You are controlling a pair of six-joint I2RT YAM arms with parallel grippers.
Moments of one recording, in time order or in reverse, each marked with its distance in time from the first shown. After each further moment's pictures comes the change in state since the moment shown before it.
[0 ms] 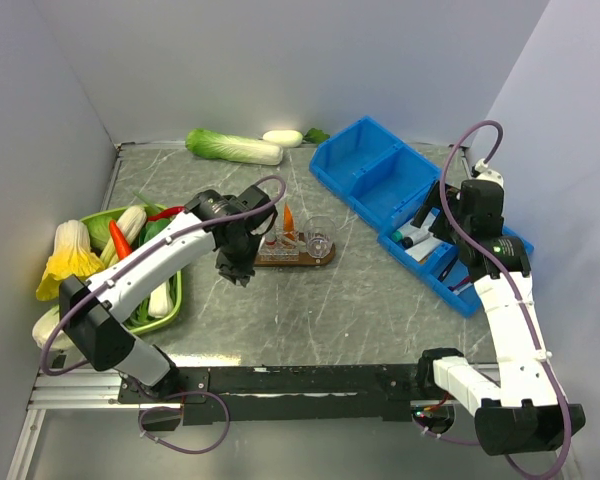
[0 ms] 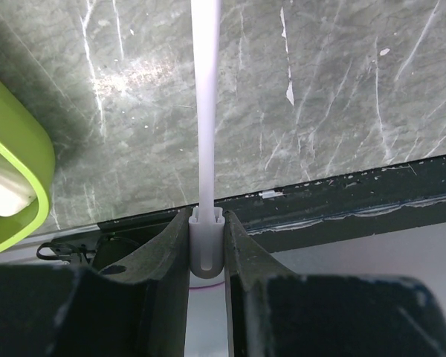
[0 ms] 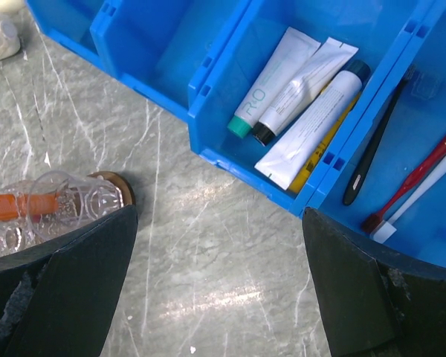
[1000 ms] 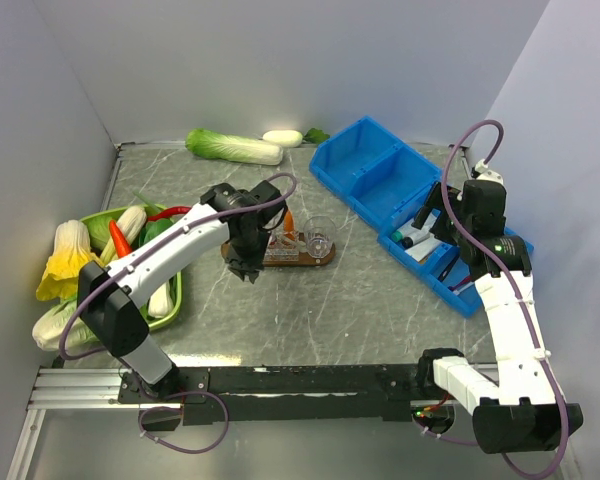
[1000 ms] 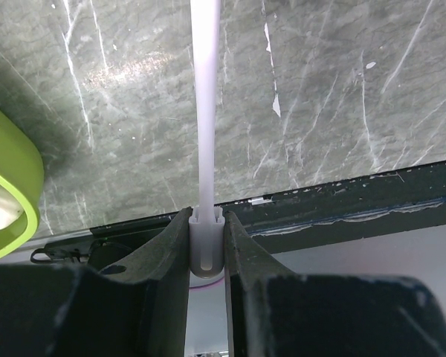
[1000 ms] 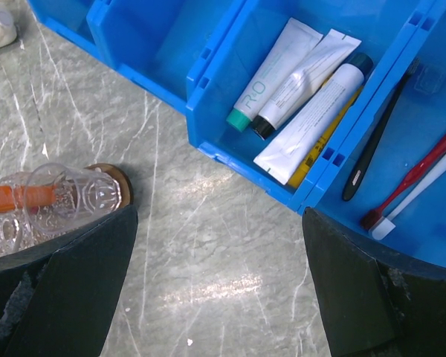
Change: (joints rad) left arm 0.002 0.107 0.069 0.001 0.024 0.000; right arm -0.027 0.007 0.003 -0.013 -0.041 -0.020
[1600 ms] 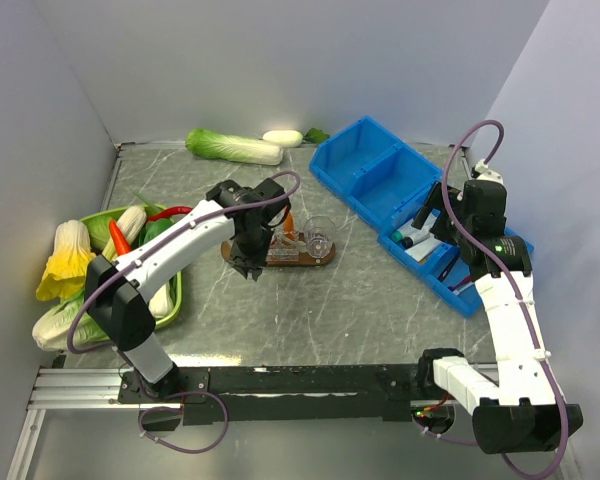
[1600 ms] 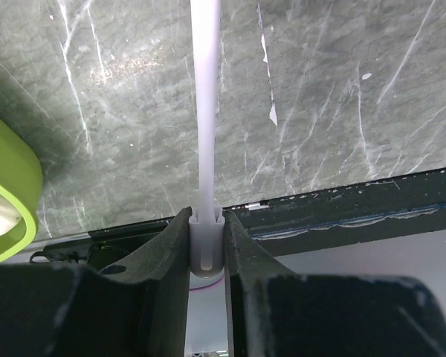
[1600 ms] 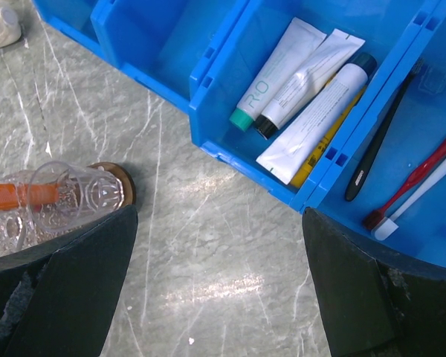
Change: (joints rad) left arm 0.006 0.046 0.031 0.000 0.002 0.001; right arm -0.002 -0.002 0.000 0.001 -0.011 0.000
